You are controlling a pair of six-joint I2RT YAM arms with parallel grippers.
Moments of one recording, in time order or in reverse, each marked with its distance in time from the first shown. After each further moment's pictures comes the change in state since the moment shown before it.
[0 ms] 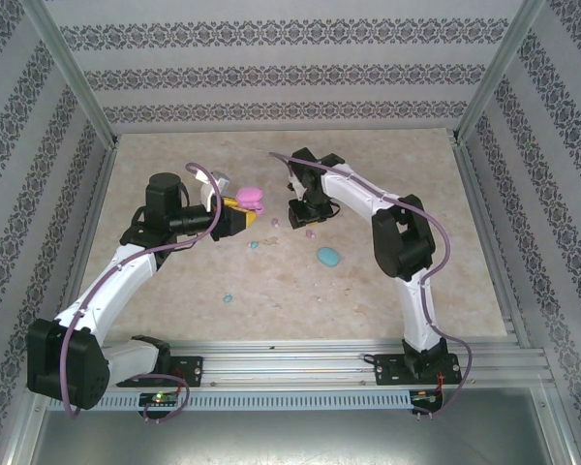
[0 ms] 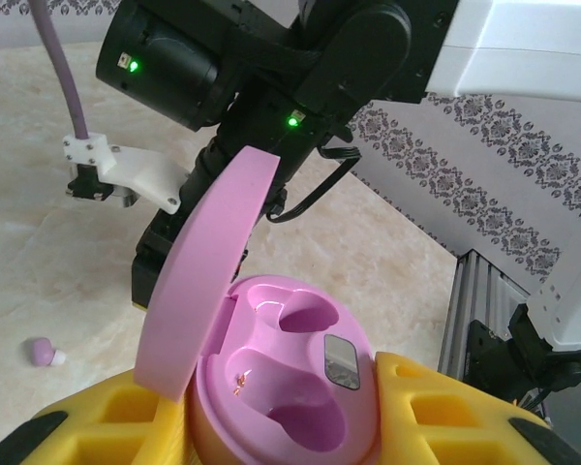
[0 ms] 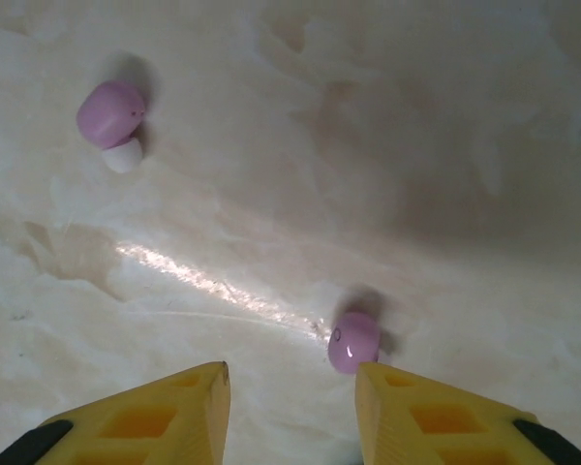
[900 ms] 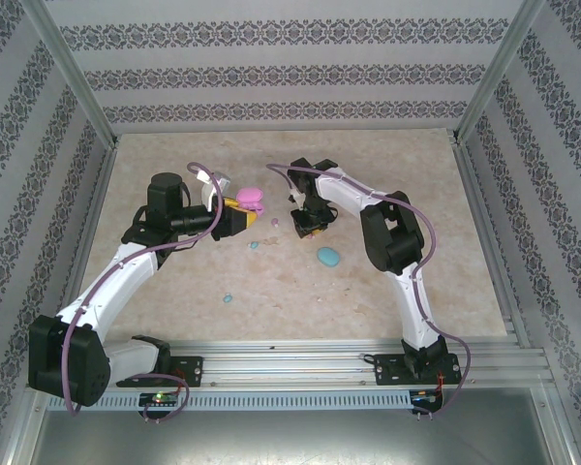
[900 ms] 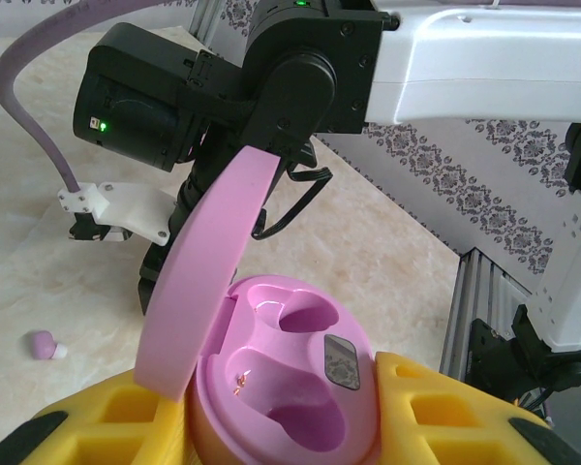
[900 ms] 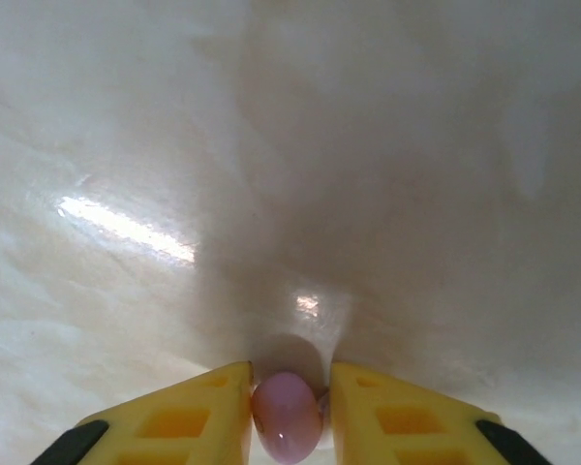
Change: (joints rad) left arm 0.000 0.016 0.000 -0.001 -0.003 0.000; right arm -0.002 0.101 0.020 -0.048 0.035 -0.071
